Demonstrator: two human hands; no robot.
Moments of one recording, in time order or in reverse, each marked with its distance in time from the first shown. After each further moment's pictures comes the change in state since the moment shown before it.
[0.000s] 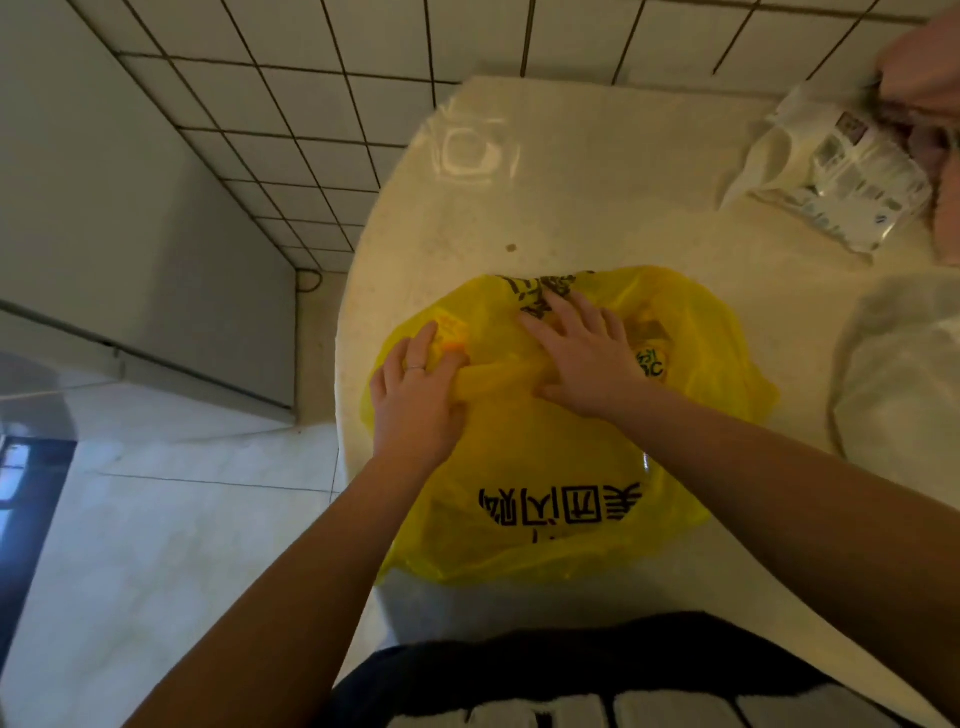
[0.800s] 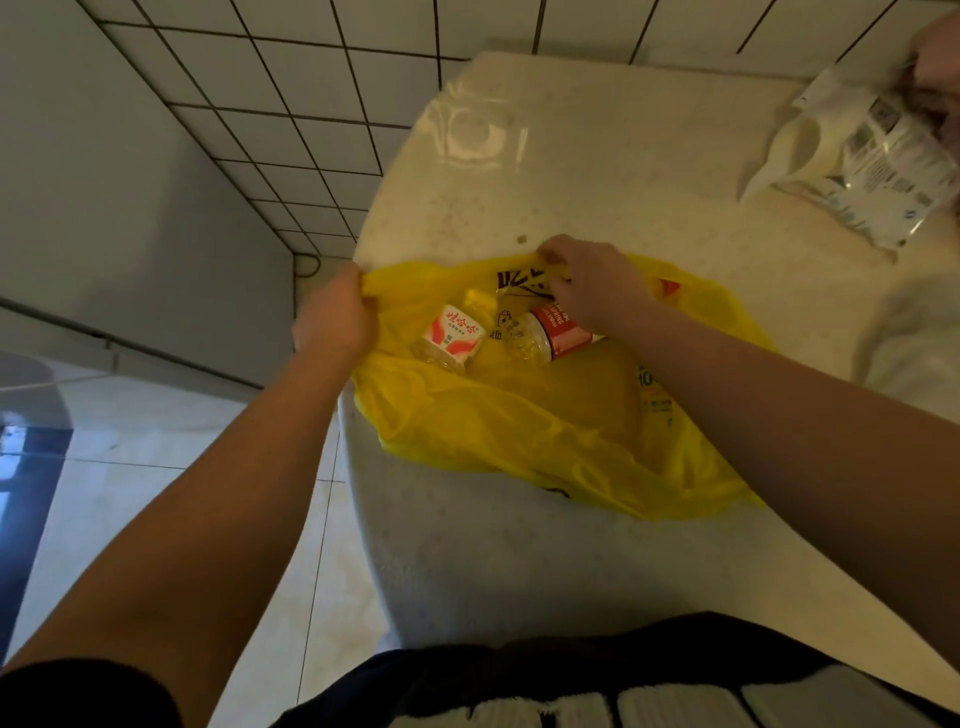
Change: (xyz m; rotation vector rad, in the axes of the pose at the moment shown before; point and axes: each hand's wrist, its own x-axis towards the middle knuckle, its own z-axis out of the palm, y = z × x) left_hand 0.096 -0.076 -0.048 -0.124 0.003 -0.290; right_hand 0.064 0.011 -0.045 0.394 0.171 0.101
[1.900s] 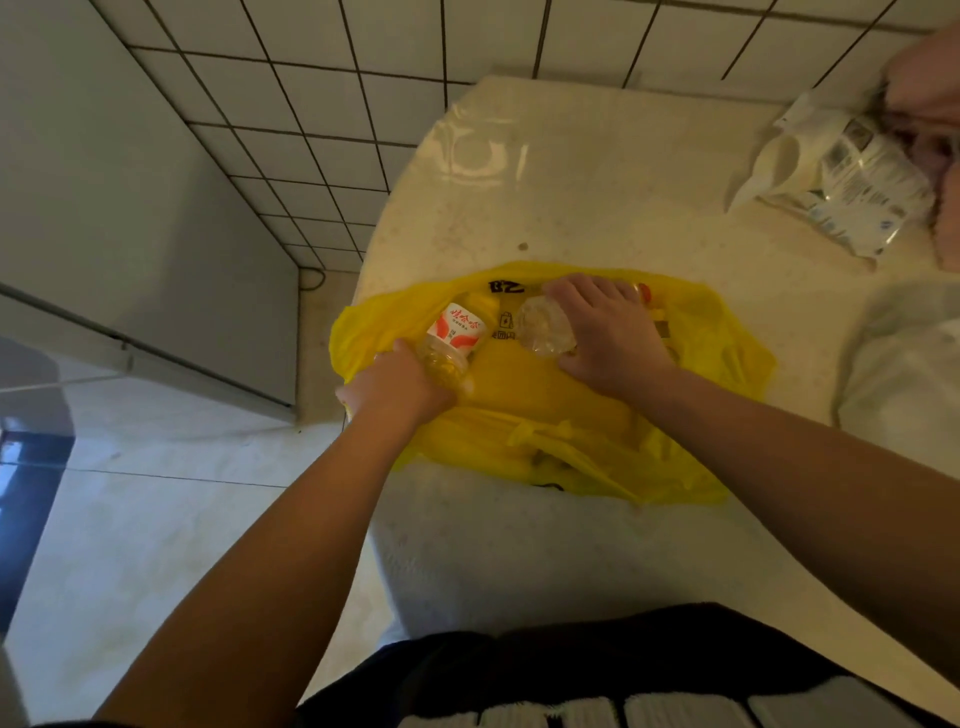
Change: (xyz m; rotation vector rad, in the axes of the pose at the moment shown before) left_hand -0.082 0.037 0.023 0.125 -0.321 -0.232; right_hand -0.070 0.001 0.013 -0.252 0.212 -0.306
